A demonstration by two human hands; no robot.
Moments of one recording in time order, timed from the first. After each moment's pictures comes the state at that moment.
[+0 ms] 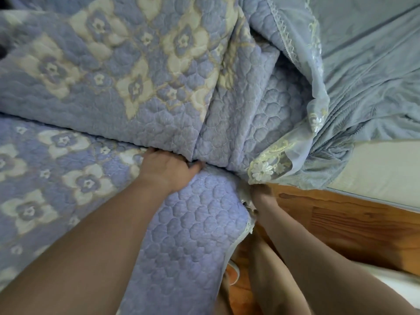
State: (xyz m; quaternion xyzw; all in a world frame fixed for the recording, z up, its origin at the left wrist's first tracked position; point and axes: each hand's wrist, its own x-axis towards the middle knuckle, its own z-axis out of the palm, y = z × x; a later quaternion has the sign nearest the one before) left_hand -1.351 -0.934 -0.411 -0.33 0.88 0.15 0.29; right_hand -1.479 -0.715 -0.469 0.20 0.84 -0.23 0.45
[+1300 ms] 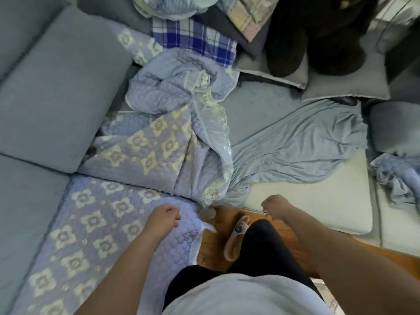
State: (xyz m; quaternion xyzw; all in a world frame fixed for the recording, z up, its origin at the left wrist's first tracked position) left_hand -1.338 -0.813 -0.071 -0.58 0.57 0.57 0.12; right_hand -1.621 -0.621 -0.105 -0.10 0.87 -0.04 0.47
